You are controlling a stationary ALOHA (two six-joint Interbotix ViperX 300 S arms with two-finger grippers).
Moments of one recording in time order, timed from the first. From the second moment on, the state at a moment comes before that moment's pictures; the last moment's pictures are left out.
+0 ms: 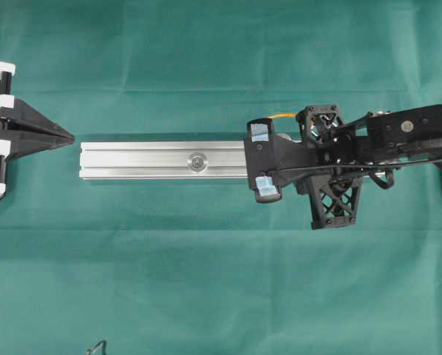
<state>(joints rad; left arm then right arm) 0.00 -0.98 1.04 0.02 0.38 -0.01 0.09 -0.08 0.41 -0.02 0.92 0.16</state>
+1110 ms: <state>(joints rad) 0.00 -0.98 1.04 0.02 0.38 -0.01 0.12 -0.08 0.40 -0.02 0.92 0.16</state>
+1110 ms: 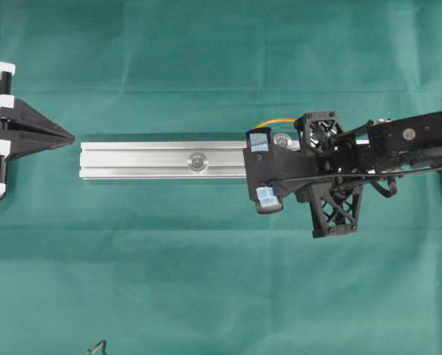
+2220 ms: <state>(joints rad) 0.00 -0.98 1.04 0.02 0.38 -0.01 0.23 -0.08 0.40 -0.01 0.92 0.16</state>
